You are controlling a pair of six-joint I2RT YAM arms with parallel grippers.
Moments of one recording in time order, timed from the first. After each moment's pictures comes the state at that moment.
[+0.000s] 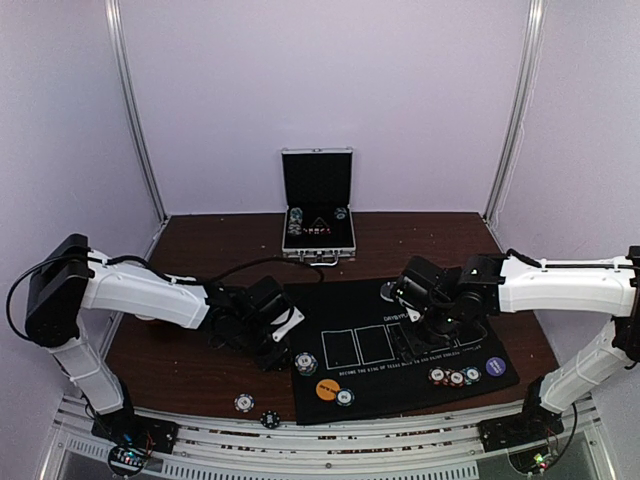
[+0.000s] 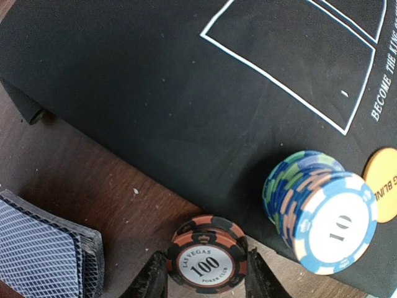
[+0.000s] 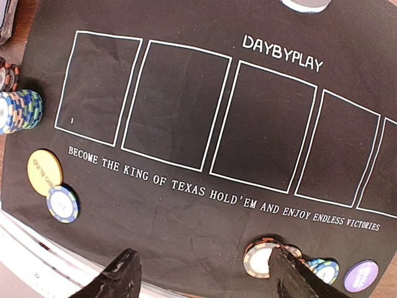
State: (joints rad) left arm -1.01 1.68 0.94 -0.42 -0.05 -0.10; right arm 0.99 1.41 1.01 -0.87 0.15 0.58
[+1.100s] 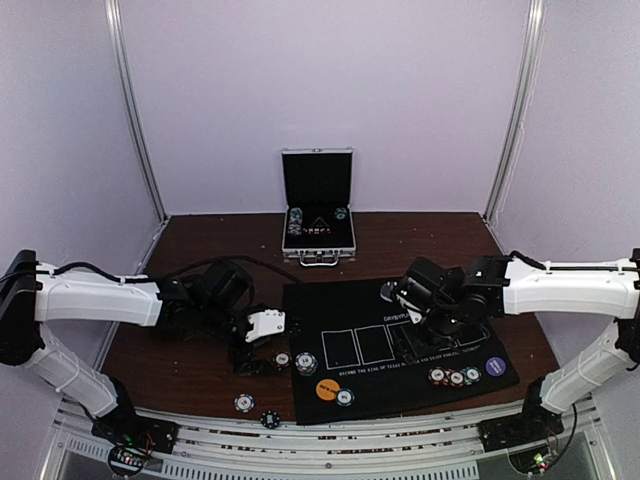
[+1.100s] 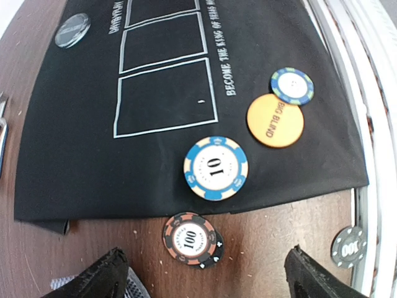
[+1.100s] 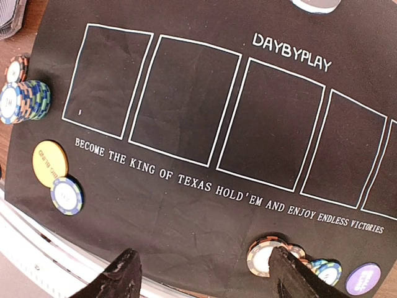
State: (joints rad) left arm -0.89 1.42 0.78 -0.31 0.30 0.60; right arm 0.99 1.39 0.99 -0.86 0.12 0.55
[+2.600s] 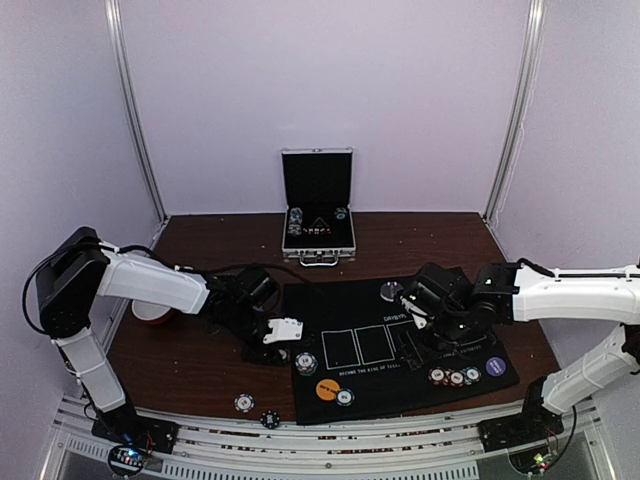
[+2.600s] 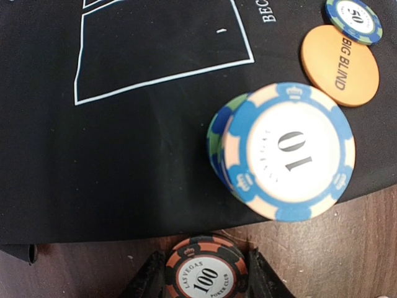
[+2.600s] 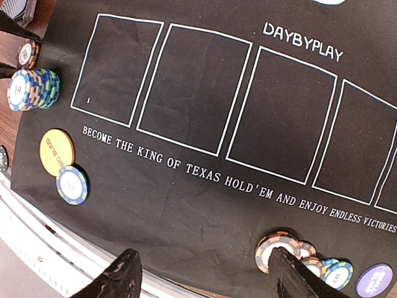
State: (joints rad) left arm -0.84 1.75 0.94 -0.36 0.26 0.76; right arm 0.99 1.33 0.91 -0.80 0.08 0.55
